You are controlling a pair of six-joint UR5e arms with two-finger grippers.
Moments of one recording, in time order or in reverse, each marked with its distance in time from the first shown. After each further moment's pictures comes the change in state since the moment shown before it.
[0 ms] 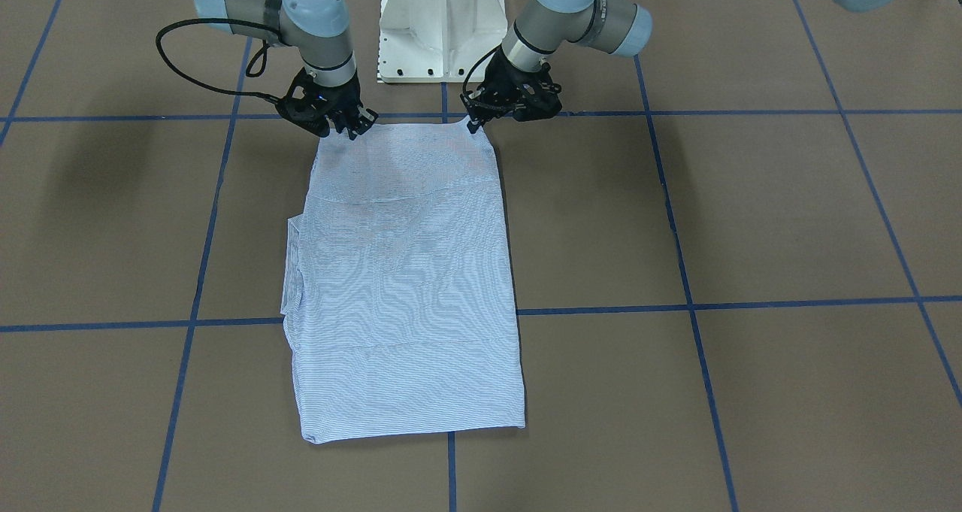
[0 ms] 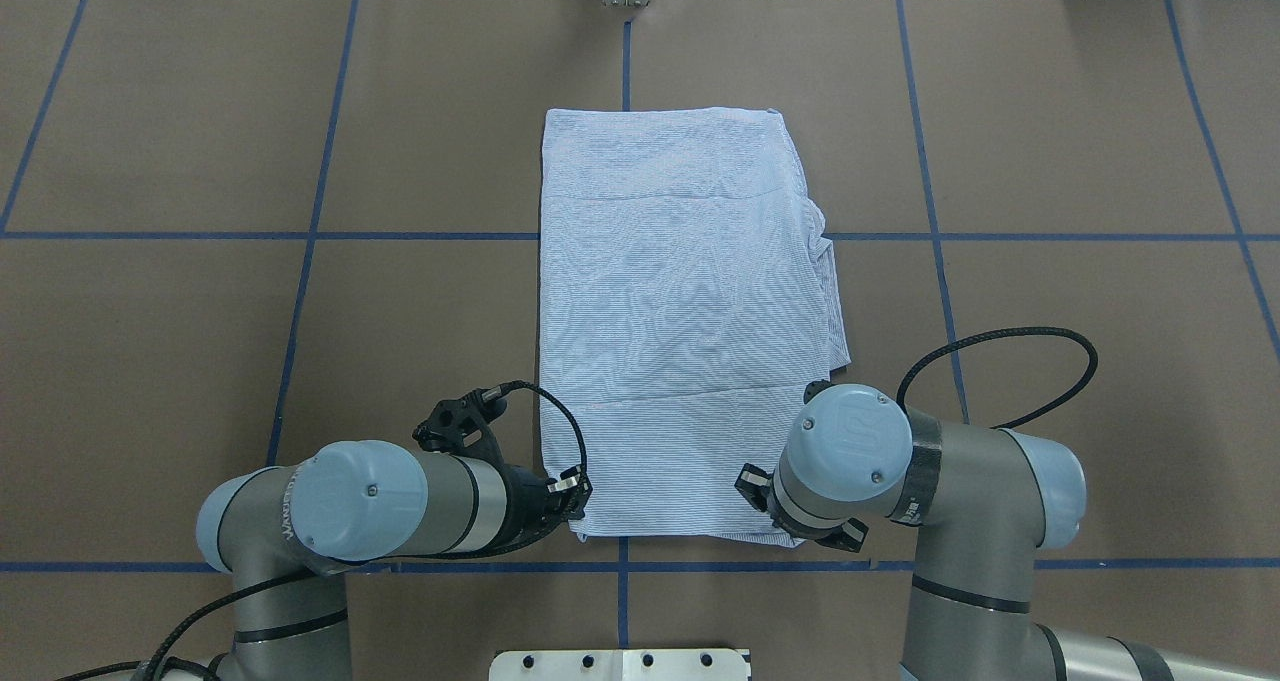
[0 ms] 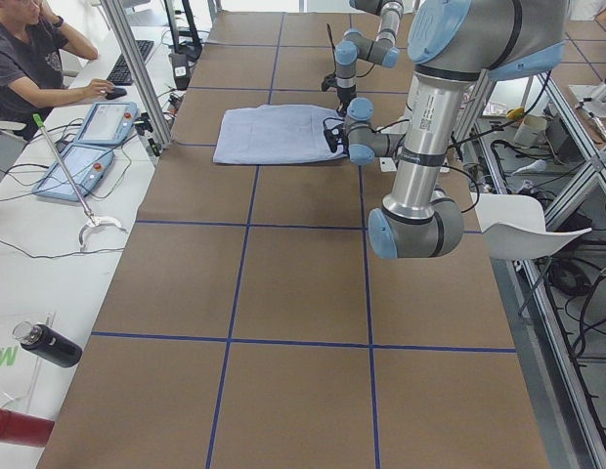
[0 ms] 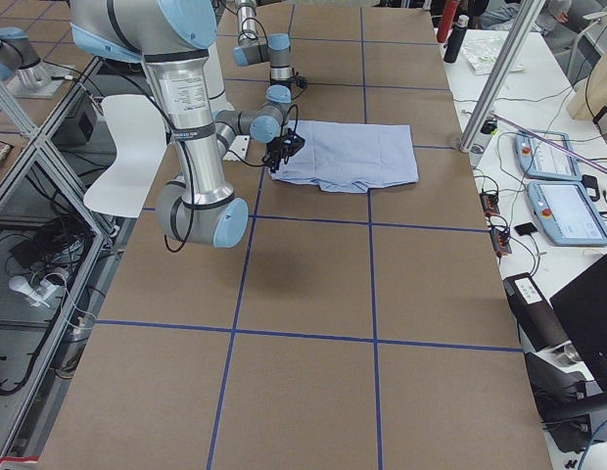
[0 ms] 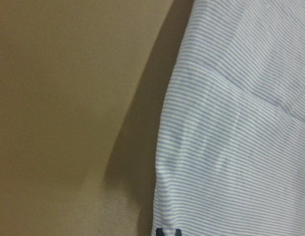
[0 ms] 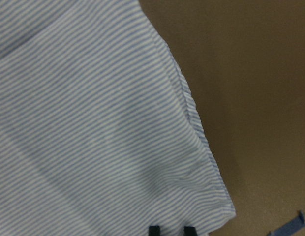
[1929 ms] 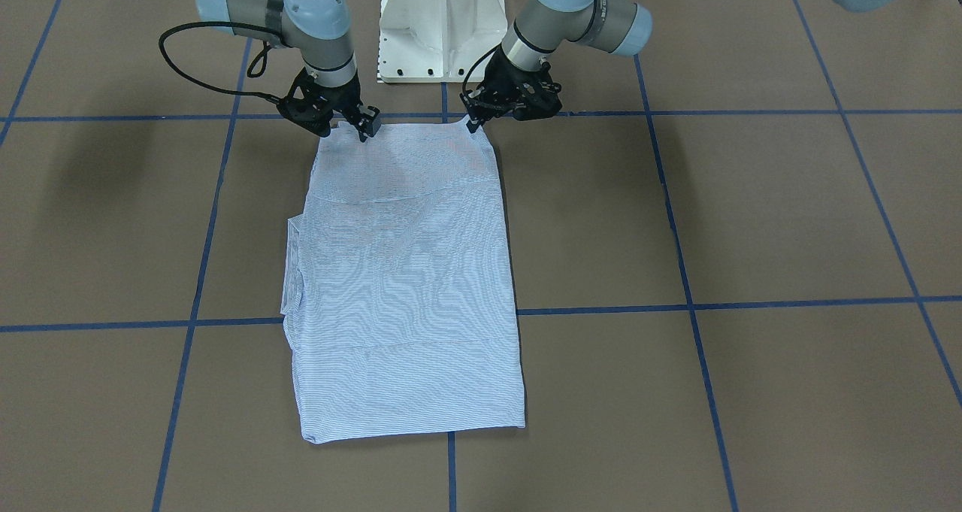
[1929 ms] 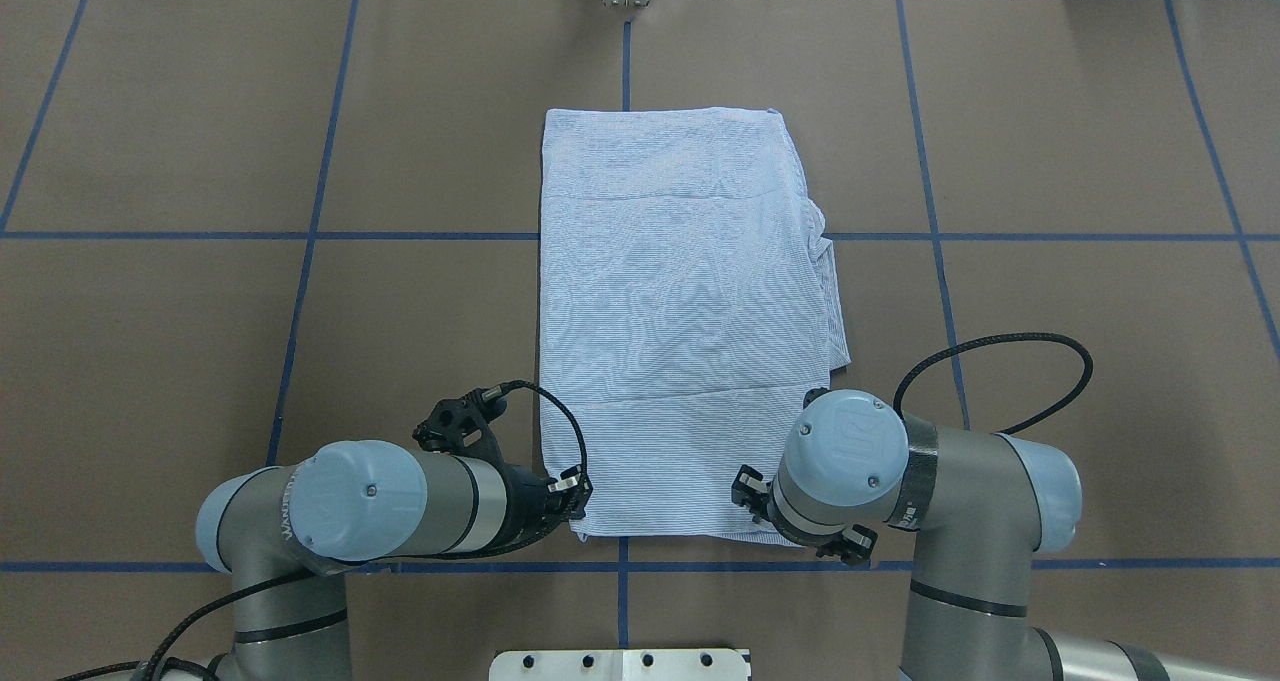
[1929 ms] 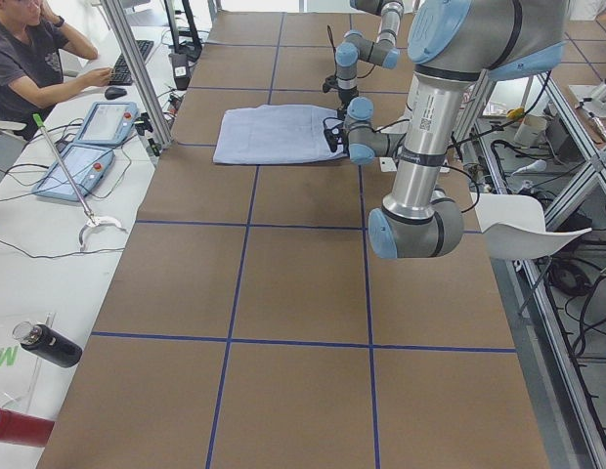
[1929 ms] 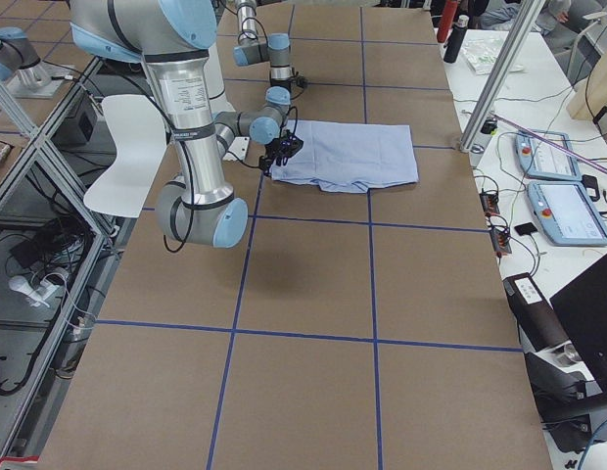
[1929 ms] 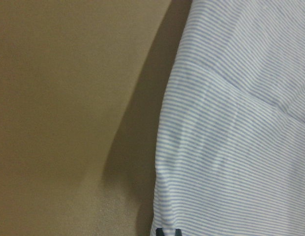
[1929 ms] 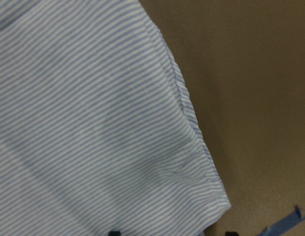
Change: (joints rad) left arm 0.000 0.000 -0.003 0.000 0.001 -0.001; right arm -0.009 -0.002 -0.010 0.000 0.010 0.002
